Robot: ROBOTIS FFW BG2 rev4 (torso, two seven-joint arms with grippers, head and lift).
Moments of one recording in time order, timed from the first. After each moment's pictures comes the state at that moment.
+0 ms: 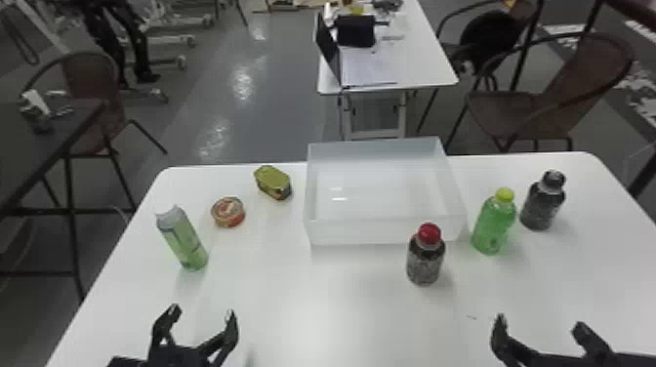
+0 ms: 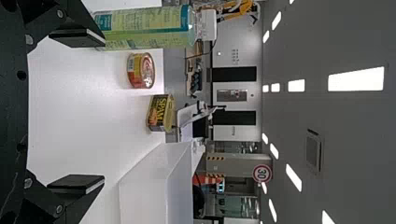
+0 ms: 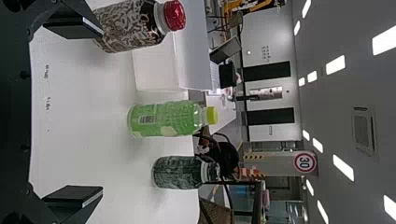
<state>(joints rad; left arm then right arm) 0.47 0.00 0.22 -1.54 0.08 -0.48 -0.26 0.55 -0.15 0.15 -1.84 -0.17 -0.13 -0.14</state>
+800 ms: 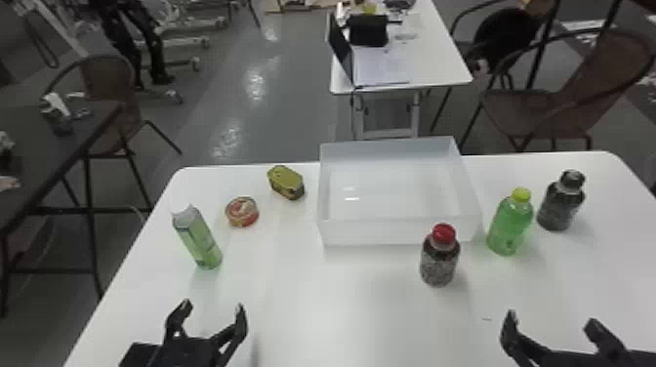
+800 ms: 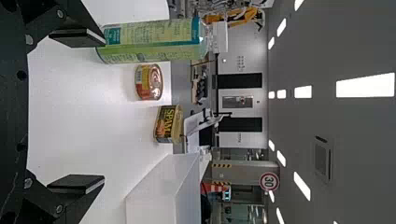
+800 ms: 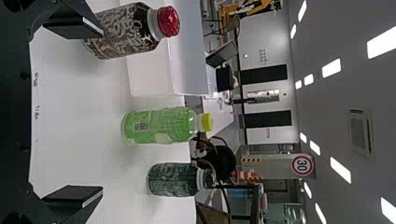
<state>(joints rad) 0.42 0.00 0.25 -1.49 0.07 -0.46 -0.25 0.53 -0.15 0.16 -1.84 -0.17 -0.13 -0.14</state>
